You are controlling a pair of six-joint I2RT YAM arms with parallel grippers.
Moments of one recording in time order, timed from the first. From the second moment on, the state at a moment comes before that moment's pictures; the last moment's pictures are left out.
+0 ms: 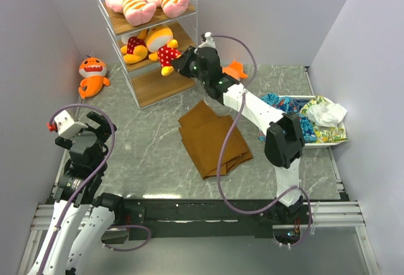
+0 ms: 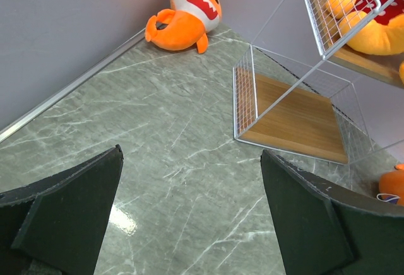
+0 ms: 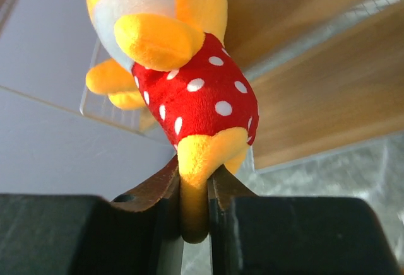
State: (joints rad) left arm -0.24 0.47 0.72 -0.45 -0.71 -0.54; right arm 0.66 1.98 1.79 0.05 0.03 0.82
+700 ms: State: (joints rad) left arm -0.24 0.47 0.72 -0.45 -0.72 -0.54; right arm 0.55 2.18 2.13 0.06 0.01 0.82
